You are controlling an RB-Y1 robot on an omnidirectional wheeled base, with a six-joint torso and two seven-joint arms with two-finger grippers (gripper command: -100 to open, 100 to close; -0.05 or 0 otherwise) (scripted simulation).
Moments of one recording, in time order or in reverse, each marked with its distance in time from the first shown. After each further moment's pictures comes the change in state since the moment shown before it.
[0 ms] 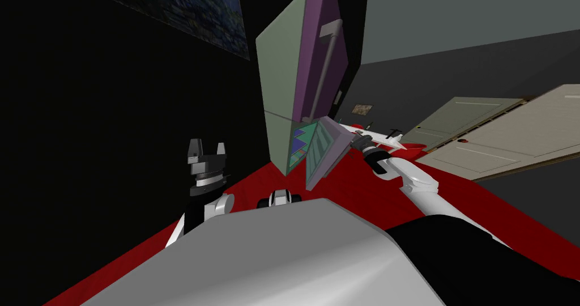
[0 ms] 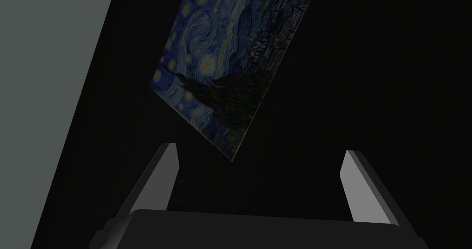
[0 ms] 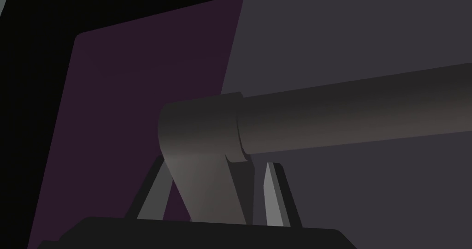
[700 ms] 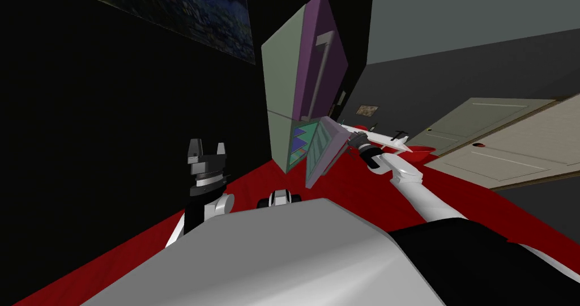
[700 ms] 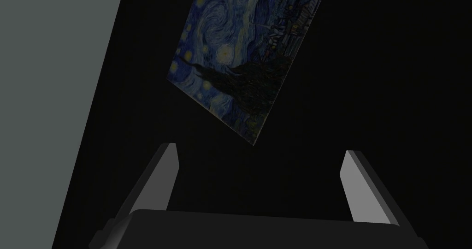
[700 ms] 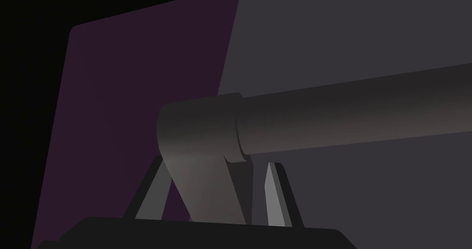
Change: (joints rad) left arm 0.000 0.000 0.000 0.000 0.000 0.000 0.000; right arm -0.146 -0.024 0.089 0.127 -0.003 -0.019 0.027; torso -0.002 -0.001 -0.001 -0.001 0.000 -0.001
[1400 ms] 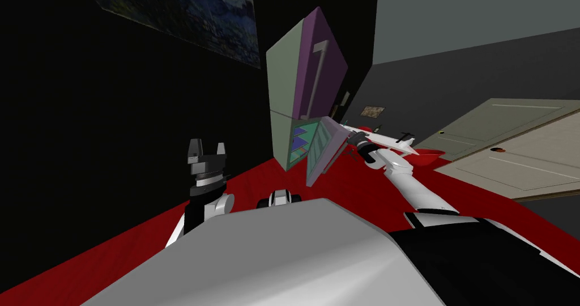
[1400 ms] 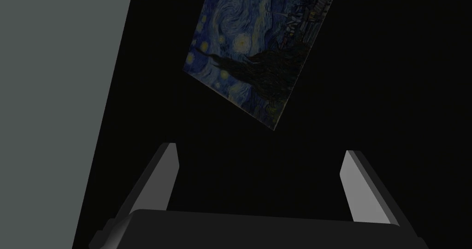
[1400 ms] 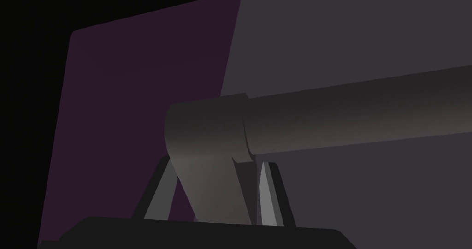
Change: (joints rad) left arm 0.000 0.000 0.000 0.000 0.000 0.000 0.000; right arm -0.159 -0.035 0.088 0.175 -0.008 -0.023 0.023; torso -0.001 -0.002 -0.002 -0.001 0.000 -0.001
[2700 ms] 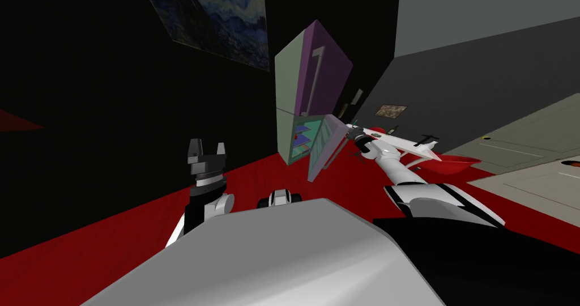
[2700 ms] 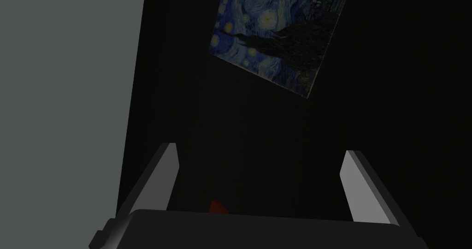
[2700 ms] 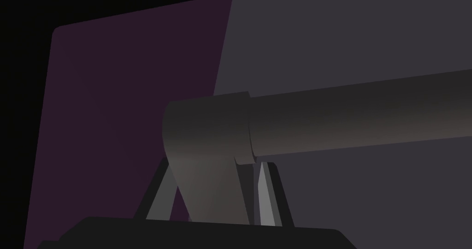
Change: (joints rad) left arm -0.001 0.000 0.000 0.000 0.000 0.000 0.000; right arm -0.364 -0.055 0.209 0.373 -0.007 -0.053 0.073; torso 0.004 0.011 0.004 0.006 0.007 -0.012
